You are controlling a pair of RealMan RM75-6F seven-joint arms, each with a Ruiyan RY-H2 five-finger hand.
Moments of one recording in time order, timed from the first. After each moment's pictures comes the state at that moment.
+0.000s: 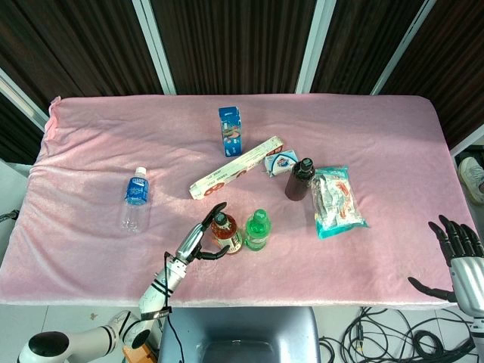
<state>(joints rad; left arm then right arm) -0.68 -2.00 -0.11 -0.93 1.53 1.15 -0.96 0.01 -1.01 0.01 -1.65 -1.59 1.54 0.05</state>
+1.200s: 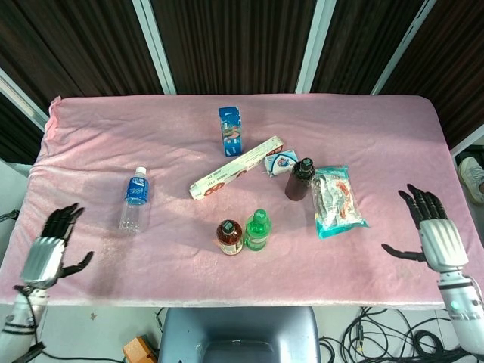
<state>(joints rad) -0.26 -1.26 0.05 -1.41 1.46 1.54 -0.17 0.22 -1.16 0.14 -1.48 -1.51 1.33 0.18</state>
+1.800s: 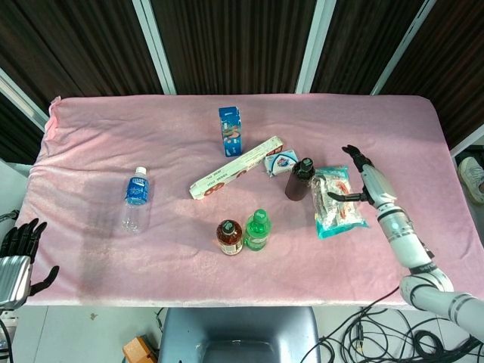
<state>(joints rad) -0.15 -1.19 0.03 -1.49 1.43 1.54 -0.02 0.61 -1.36 0.31 -1.20 -1.29 0.77 0.59</state>
